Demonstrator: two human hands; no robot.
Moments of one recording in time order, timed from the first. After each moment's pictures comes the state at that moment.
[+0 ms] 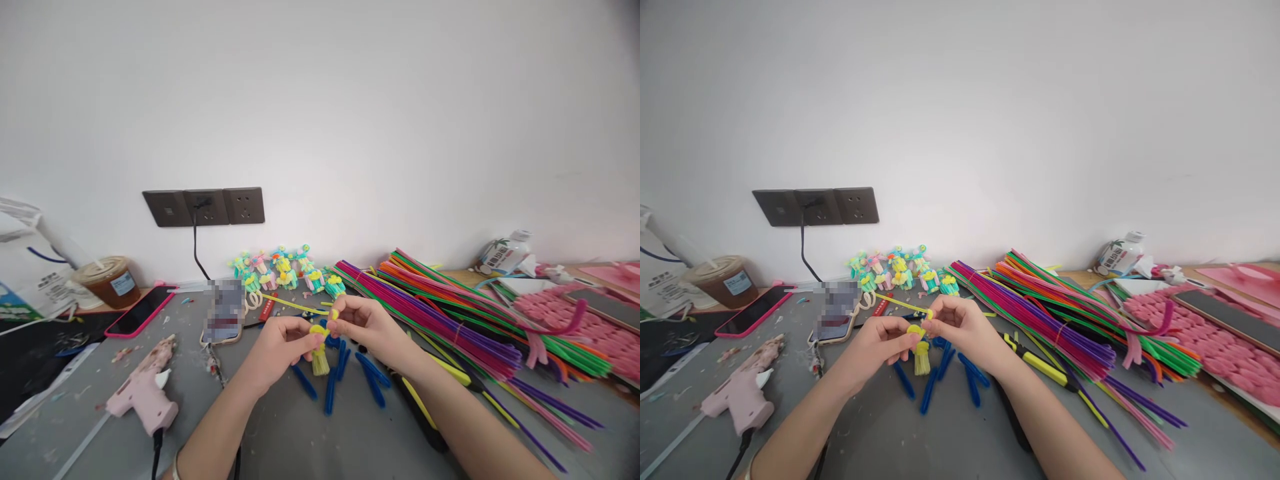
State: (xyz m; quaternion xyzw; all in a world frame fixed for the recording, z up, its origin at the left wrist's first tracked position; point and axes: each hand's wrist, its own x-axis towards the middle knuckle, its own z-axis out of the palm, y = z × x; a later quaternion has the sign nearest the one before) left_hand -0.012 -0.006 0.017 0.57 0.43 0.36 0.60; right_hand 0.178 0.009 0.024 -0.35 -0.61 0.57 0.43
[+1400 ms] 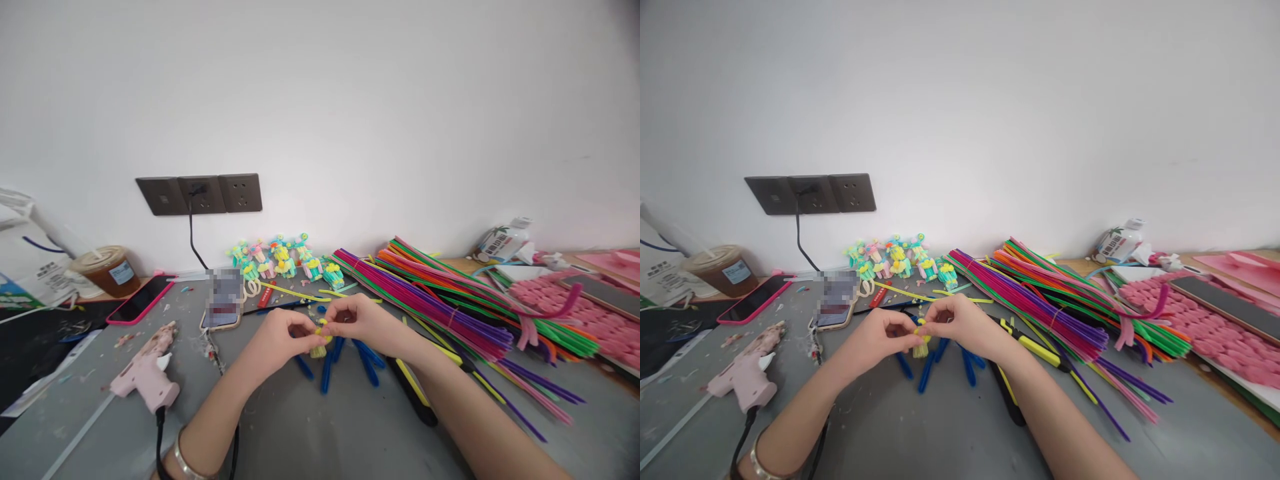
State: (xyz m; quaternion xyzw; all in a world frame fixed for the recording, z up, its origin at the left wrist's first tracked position) left_hand -0.015 -0.004 0.013 0.70 0.46 0.26 0.49; right_hand 0.188 0.012 0.015 -0.40 -0.70 0.51 0.29
